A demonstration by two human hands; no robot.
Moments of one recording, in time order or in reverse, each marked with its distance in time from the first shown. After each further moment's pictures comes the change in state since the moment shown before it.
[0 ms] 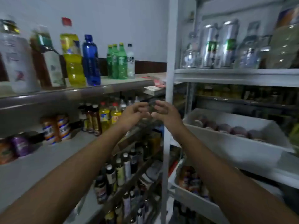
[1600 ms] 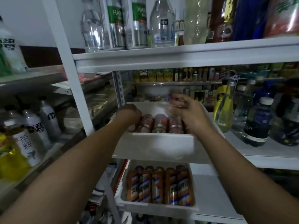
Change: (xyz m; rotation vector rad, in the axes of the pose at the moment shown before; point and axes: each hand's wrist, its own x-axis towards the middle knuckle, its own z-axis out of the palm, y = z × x) left_hand 0.166 -0.001 0.294 1.190 -0.446 0.094; right_hand -0.021 0.042 -0.290 -0.265 0.541 0.050
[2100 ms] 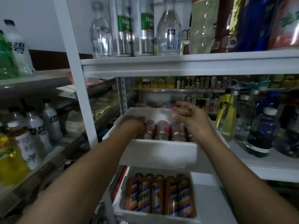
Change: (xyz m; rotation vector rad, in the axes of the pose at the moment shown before) left_hand 0.004 0.004 0.013 0.145 -0.051 0.081; right_hand -0.006 -0.006 0.004 0.066 0.020 0.005
